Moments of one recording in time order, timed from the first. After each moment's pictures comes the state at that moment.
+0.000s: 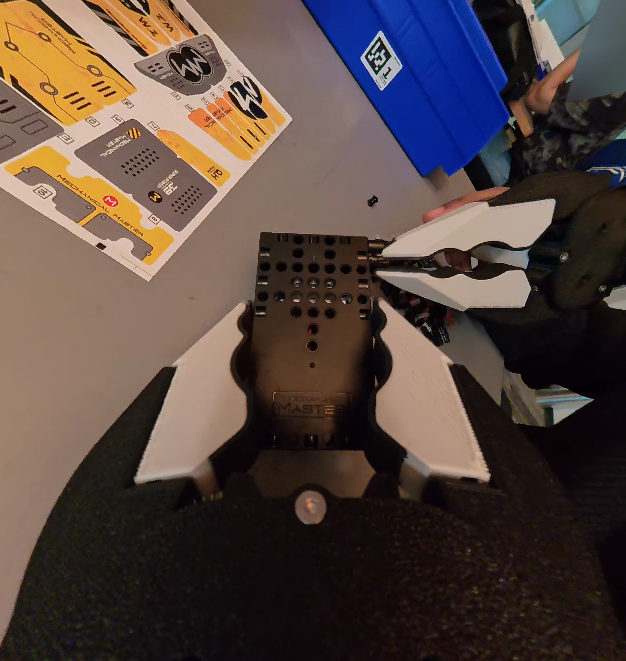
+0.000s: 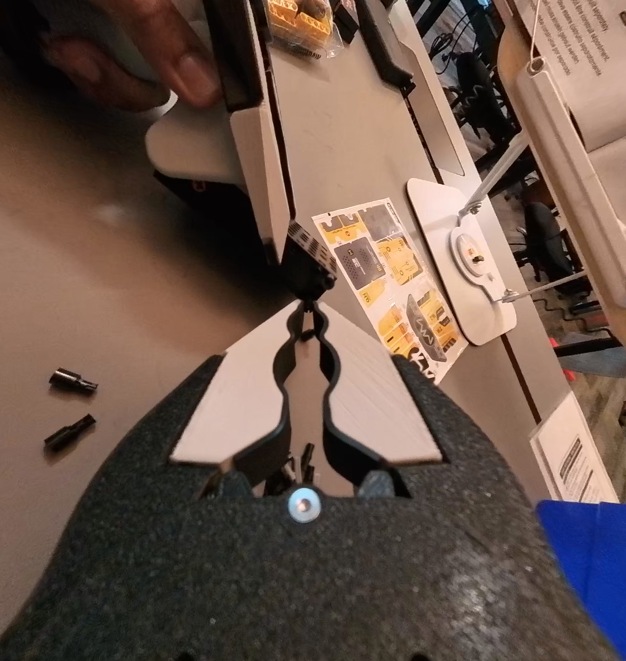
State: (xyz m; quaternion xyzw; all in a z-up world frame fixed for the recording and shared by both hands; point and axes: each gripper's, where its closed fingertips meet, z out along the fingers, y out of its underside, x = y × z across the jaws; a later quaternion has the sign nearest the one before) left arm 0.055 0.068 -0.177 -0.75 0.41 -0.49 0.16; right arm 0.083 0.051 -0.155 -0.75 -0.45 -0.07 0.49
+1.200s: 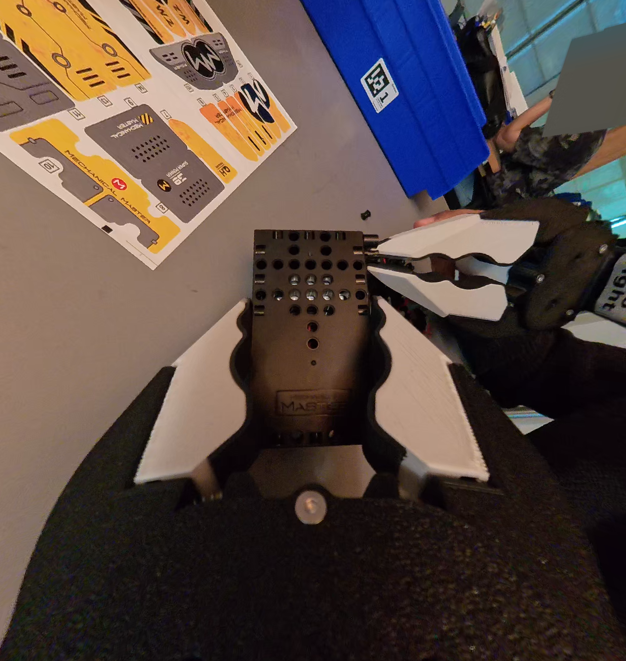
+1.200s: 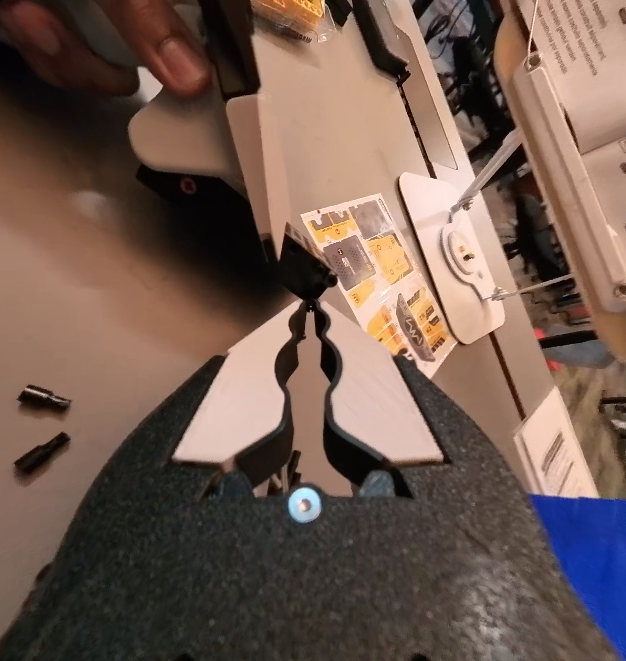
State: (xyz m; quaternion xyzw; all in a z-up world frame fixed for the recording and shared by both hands) left arm 0.054 0.071 -0.174 -0.76 0.36 -0.52 0.13; right arm 0.085 0.061 -0.153 -0.75 -0.45 -0.09 0.48
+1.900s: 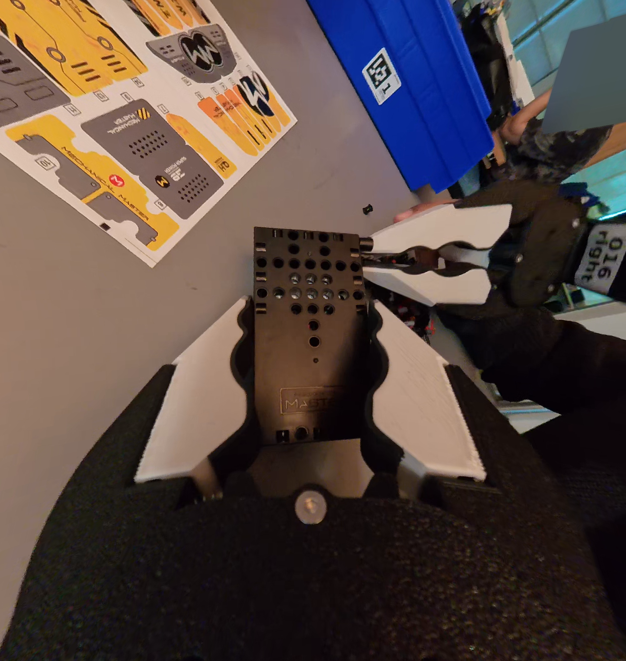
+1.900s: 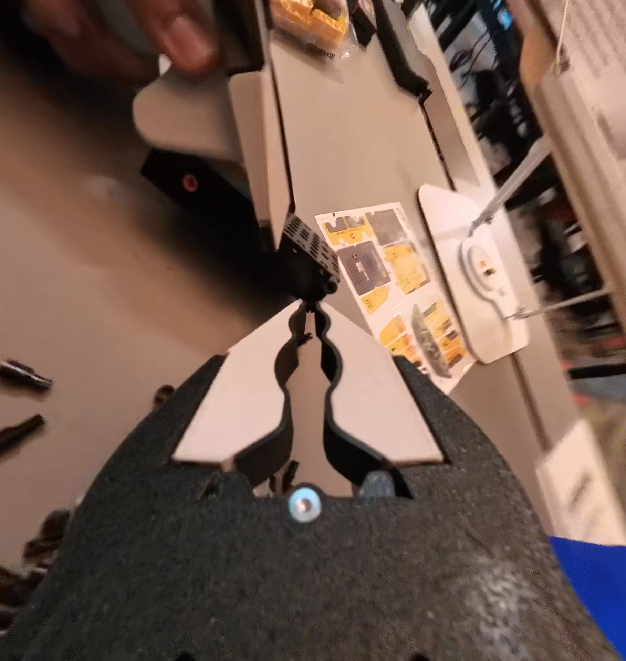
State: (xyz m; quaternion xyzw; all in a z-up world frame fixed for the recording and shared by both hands) left arm 0.054 0.070 -0.176 -0.76 0.37 -0.51 0.13; right arm 0.085 0.064 -0.164 -0.74 -0.47 -0.05 0.49
